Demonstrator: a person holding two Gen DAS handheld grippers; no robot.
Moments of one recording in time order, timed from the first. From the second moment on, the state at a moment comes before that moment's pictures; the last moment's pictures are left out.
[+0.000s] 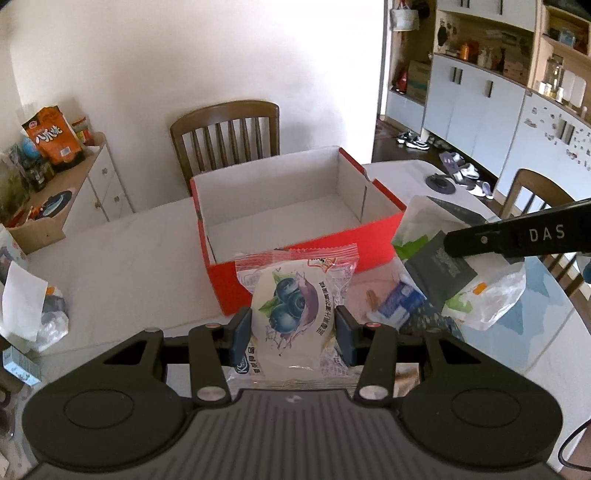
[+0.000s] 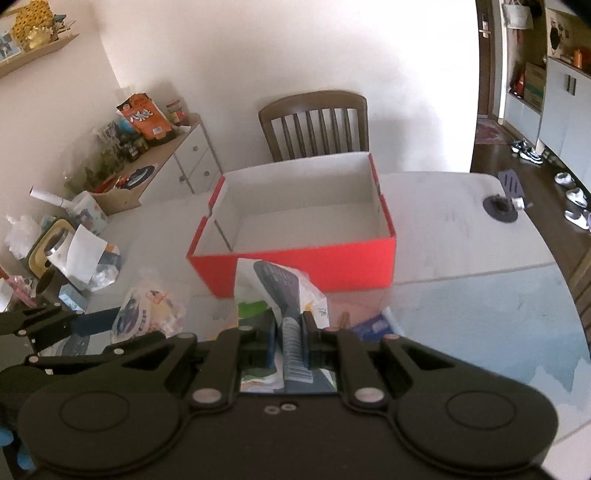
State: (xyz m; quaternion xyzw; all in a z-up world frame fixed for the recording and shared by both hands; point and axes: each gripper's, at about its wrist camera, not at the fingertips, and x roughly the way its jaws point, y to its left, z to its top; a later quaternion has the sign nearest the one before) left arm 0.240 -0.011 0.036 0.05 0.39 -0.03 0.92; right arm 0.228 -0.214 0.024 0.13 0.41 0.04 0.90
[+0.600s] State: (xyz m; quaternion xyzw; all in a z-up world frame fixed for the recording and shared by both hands) left arm 0.323 -0.014 0.040 0.07 0.41 0.01 0.91; right arm 0.307 -0.240 0.038 0.11 0.39 0.07 0.91
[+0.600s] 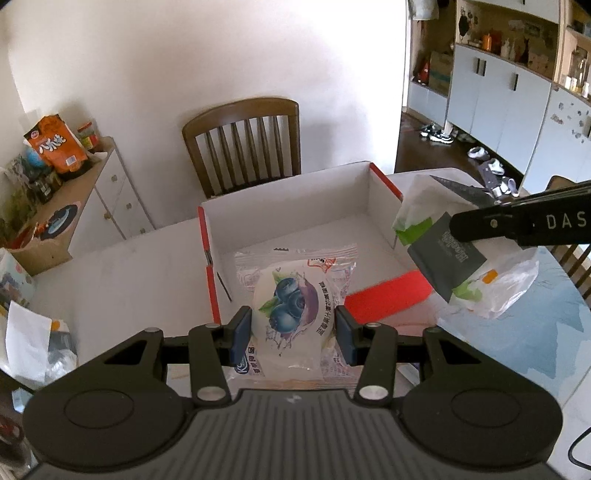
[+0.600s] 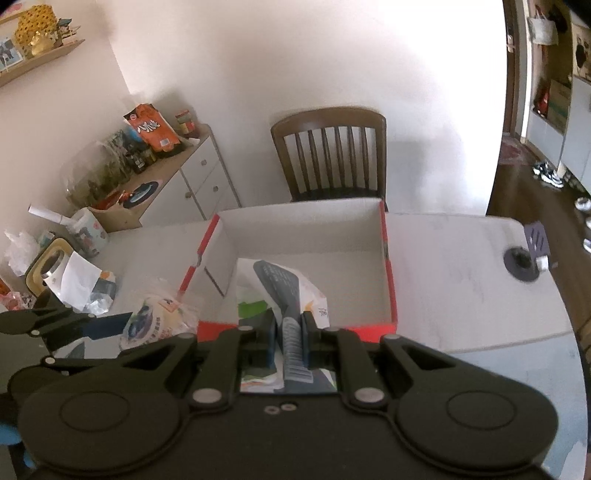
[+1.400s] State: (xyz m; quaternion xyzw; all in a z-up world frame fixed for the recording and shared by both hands) left arm 0.428 -0.003 0.022 0.10 0.45 0.01 0.89; right arm 0.408 -0.239 0.009 0.09 0.42 0.05 0.90
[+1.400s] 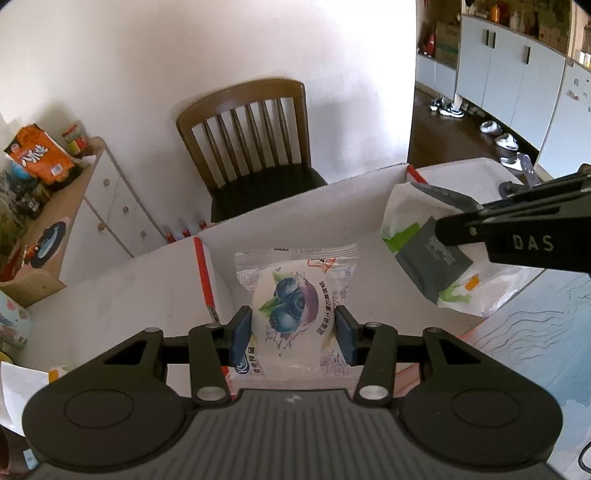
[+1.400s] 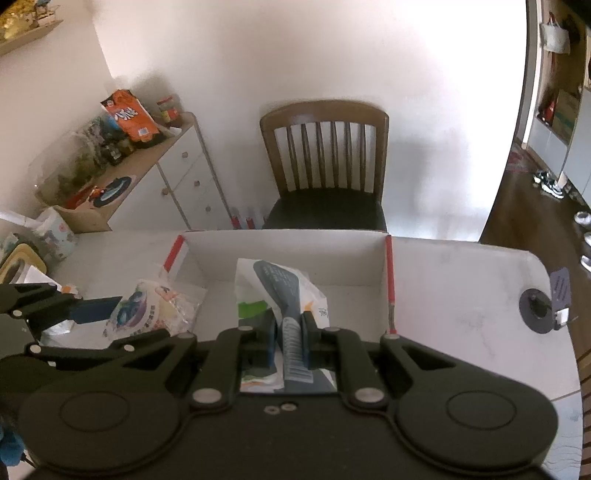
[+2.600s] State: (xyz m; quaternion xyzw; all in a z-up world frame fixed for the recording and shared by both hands) left arm 0.489 0.007 -0.081 0.11 0.53 0.01 0.84; right arm 0.457 -0.231 -0.092 0.07 0.51 0.04 0.86
